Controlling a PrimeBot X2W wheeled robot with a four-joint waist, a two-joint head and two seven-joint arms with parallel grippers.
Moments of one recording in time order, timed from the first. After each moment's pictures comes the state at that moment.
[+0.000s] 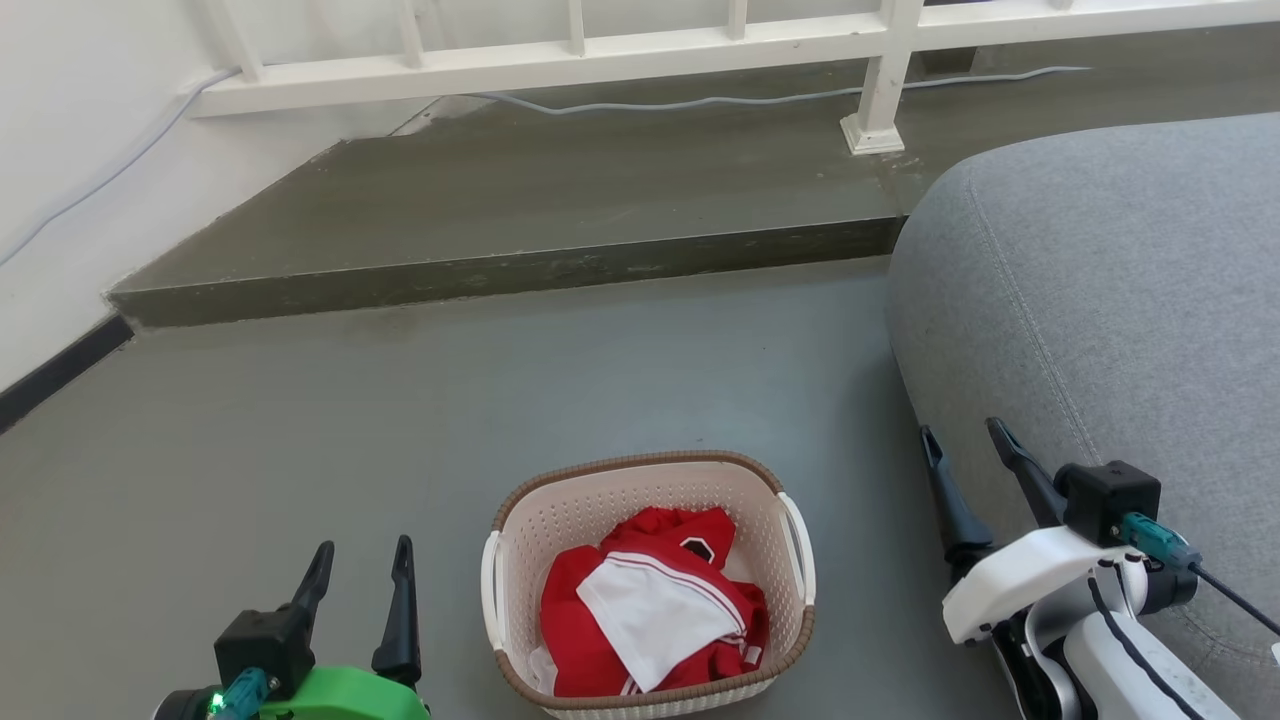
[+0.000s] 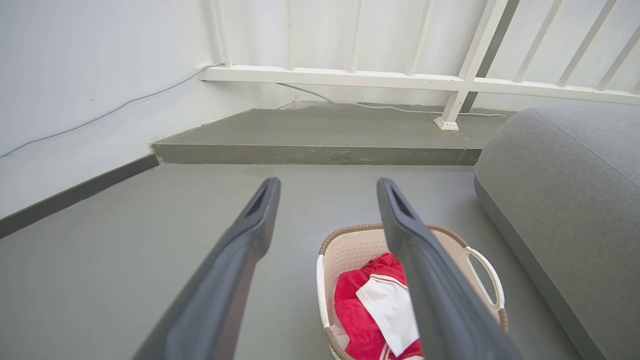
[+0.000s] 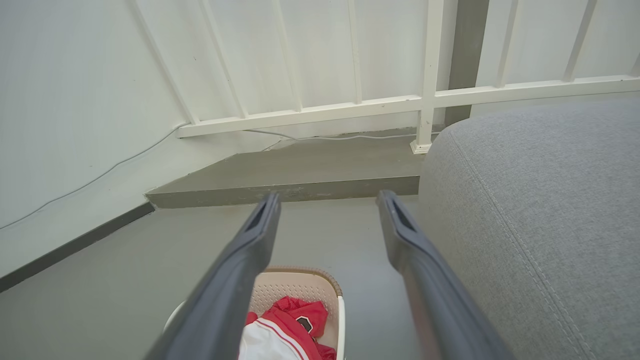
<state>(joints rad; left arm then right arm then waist) 0.09 0.14 -0.29 0.10 -0.39 0.12 -0.18 -0.09 -0.25 0.44 0.27 0.48 -0.12 -0.25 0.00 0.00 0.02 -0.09</state>
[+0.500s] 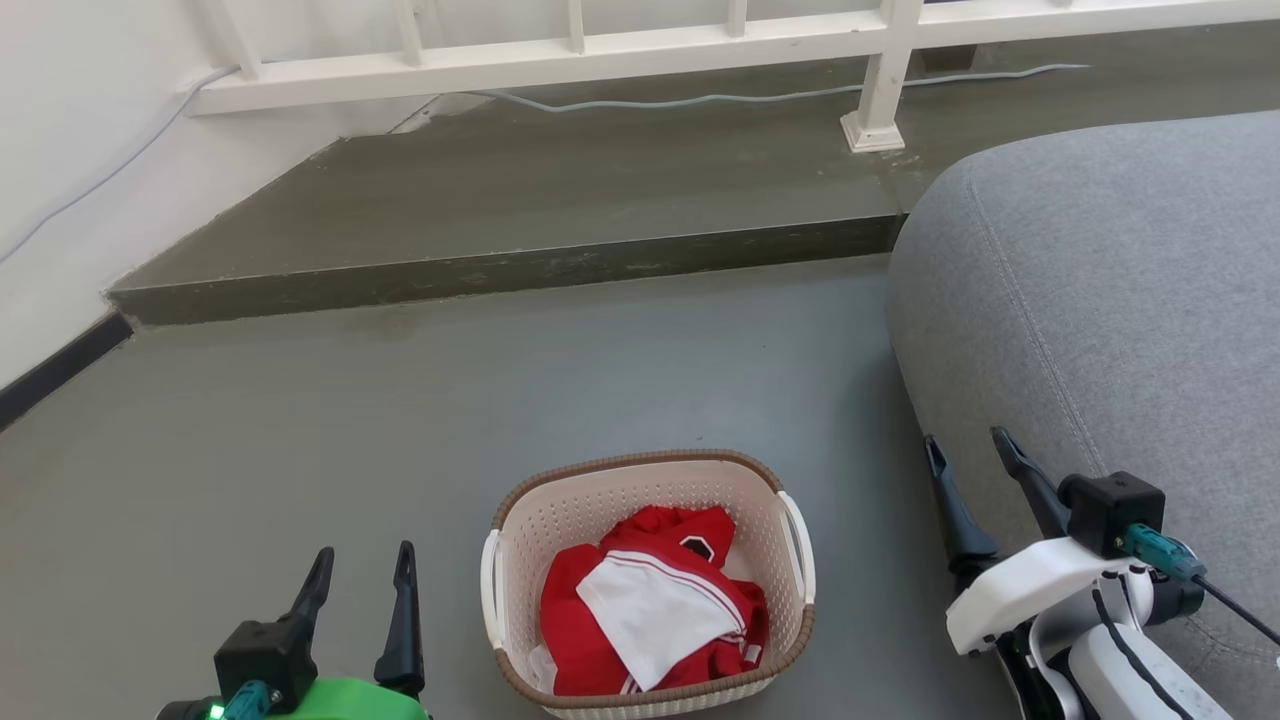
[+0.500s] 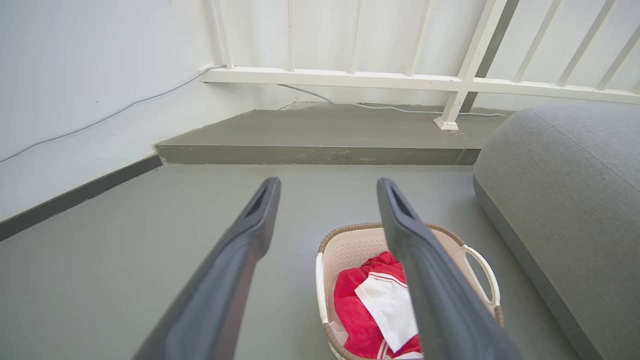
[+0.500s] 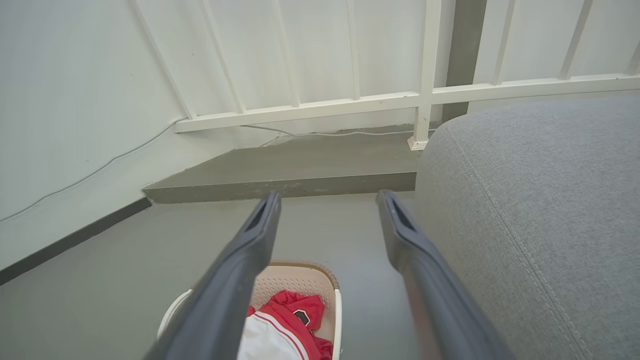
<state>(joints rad) 0.14 0.11 -0.25 0.01 -0.33 0.12 -0.13 -0.05 -0.25 0.43 0.23 0.46 -0.12 -0.24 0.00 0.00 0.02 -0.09</state>
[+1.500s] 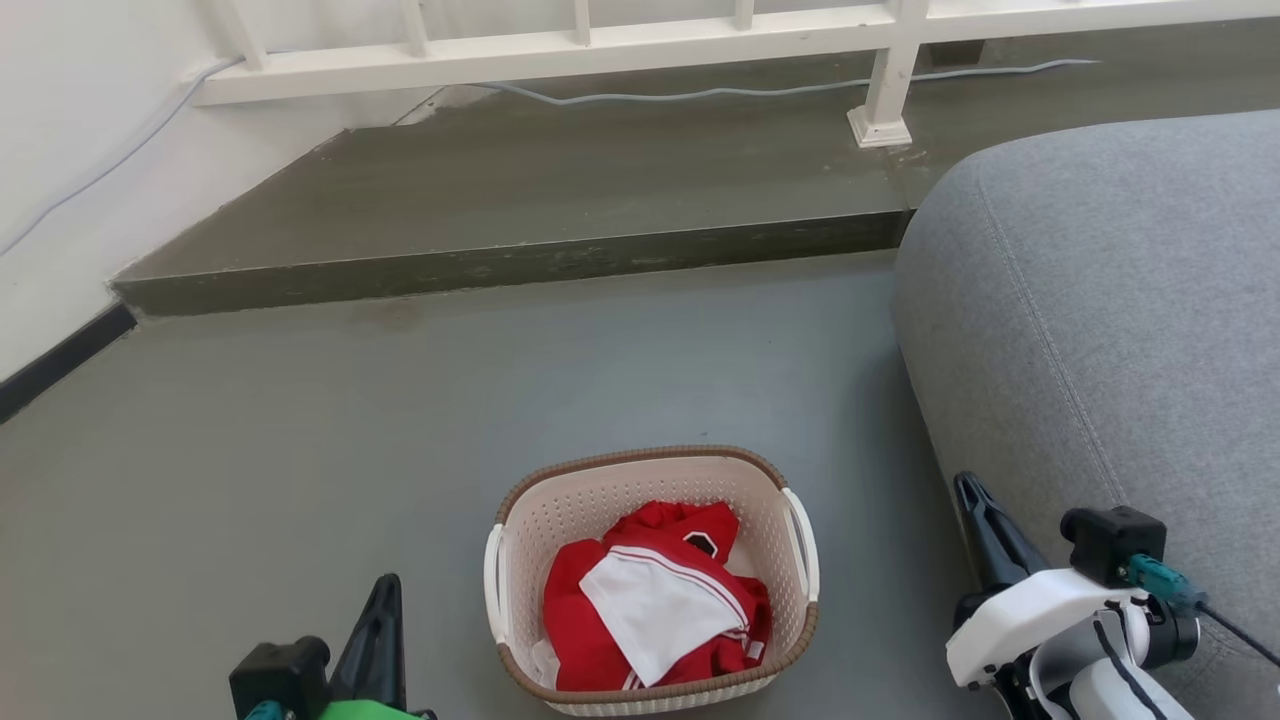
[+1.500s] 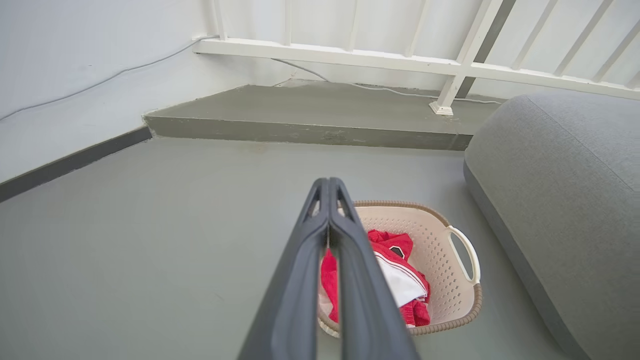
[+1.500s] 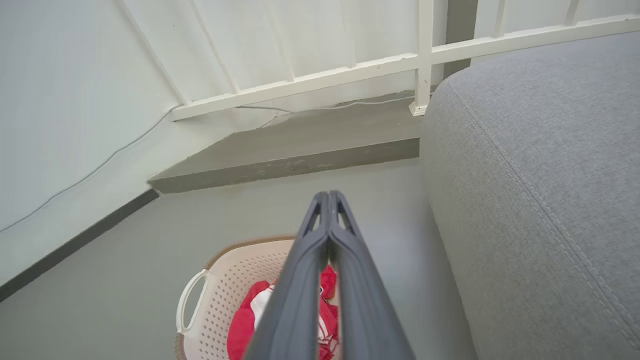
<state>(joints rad) 0.20 0.07 -0.25 -0.05 -0.33 0.12 -0.07 0.01 -0.22 0.39 0.23 0.48 -0.11 -0.21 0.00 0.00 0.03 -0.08</state>
